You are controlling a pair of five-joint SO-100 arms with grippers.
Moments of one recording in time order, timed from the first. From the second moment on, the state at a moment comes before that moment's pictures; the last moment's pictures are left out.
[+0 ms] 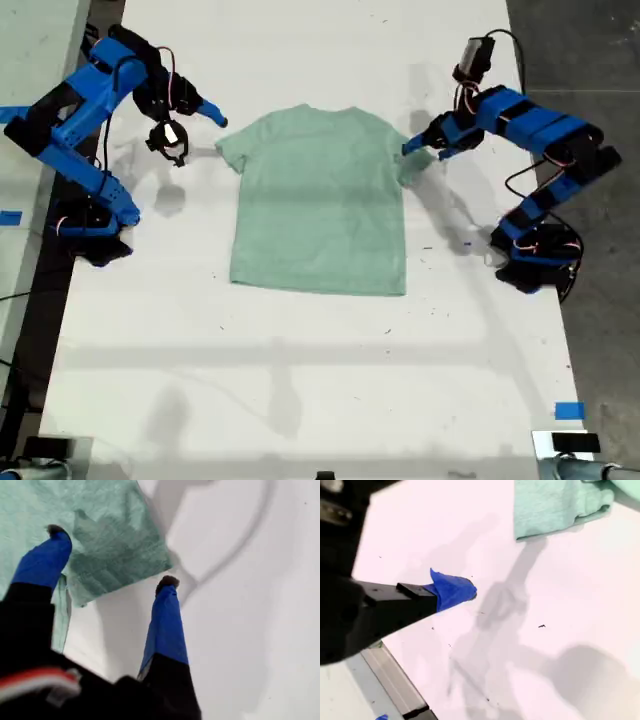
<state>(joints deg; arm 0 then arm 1) -50.8 99.7 96.0 86.4 43.2 63.5 95.1 117.9 57.2 -58.8</state>
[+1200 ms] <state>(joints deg) -49.1 100.5 98.2 84.3 42.5 40.4 96.1 90.8 62.4 -44.4</state>
